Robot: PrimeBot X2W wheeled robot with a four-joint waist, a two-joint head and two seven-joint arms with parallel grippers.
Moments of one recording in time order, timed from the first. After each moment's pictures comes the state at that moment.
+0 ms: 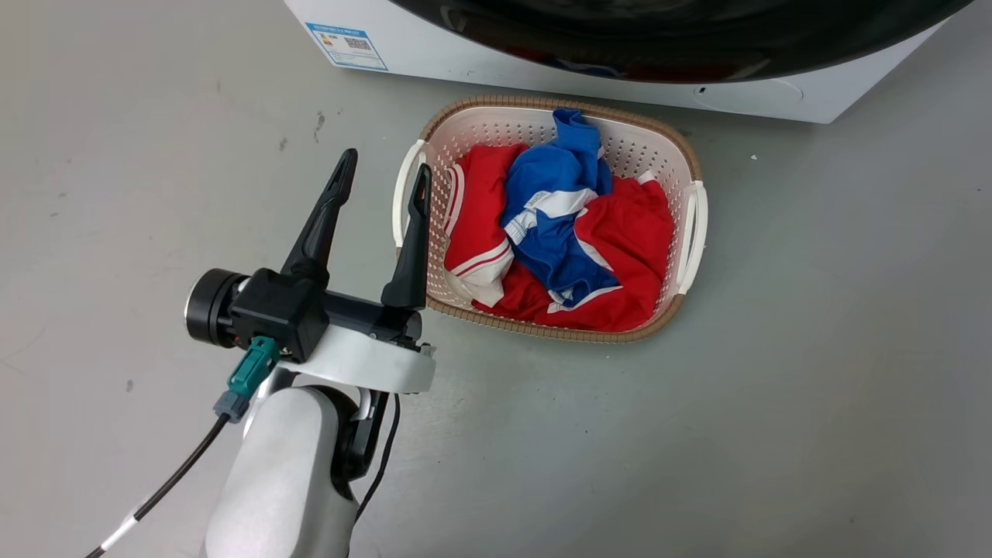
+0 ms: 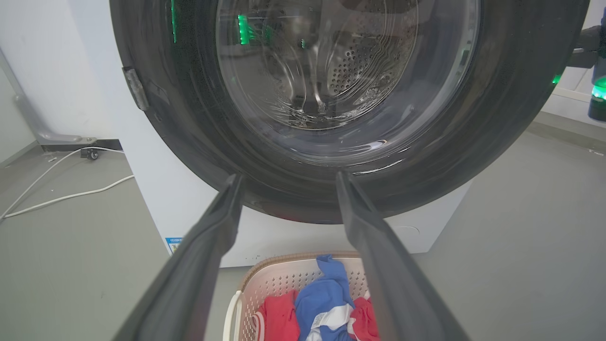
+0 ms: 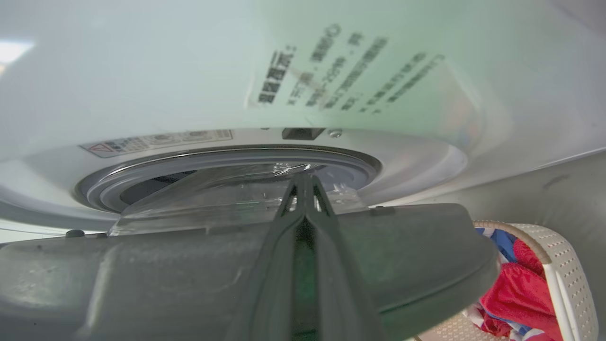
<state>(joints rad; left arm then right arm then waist) -0.39 0.05 -0.19 0.08 -0.15 -0.07 -0.26 -1.43 -0.38 -0.12 1.20 1.26 0.13 0.67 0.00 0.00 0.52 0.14</state>
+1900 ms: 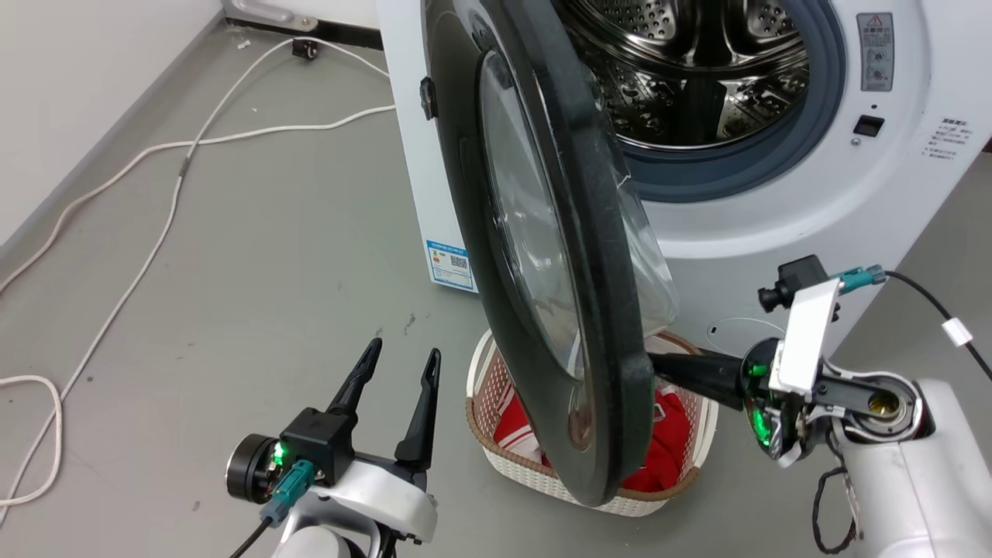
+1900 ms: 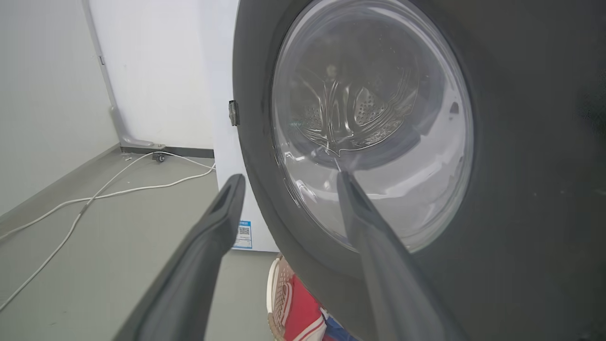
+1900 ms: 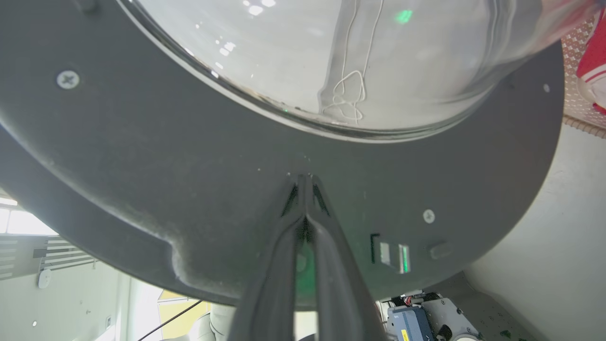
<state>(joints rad) -0.13 0.05 -0.21 0.21 -0.16 -0.10 -0.26 -0.51 -0.06 -0.06 0.53 1.28 0.13 1.13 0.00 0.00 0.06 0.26</state>
